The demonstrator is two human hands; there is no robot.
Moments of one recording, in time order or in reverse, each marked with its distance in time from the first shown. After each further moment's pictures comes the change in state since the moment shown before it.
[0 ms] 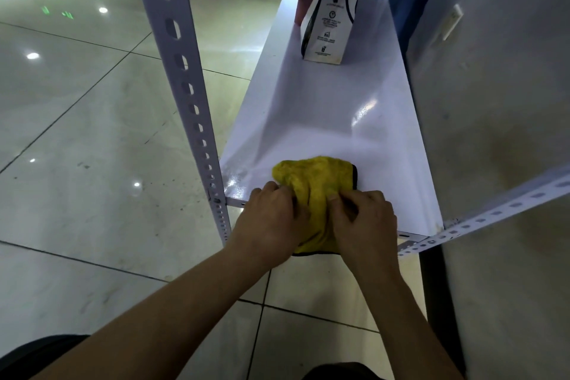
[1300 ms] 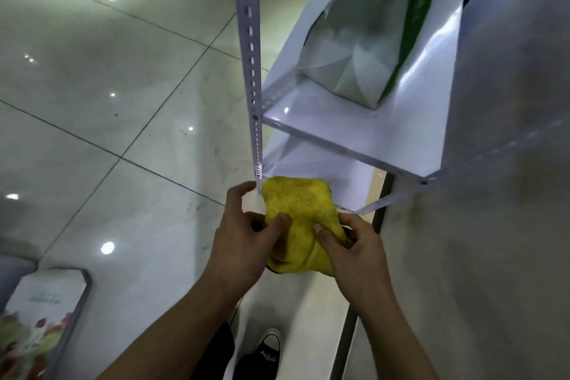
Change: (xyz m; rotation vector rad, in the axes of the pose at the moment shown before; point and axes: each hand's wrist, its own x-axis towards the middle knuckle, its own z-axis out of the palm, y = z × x) left_hand -0.233 0.238 -0.321 -0.854 0.180 -0.618; right_hand -0.134 -0.206 -0.369 0.517 -0.451 0.212
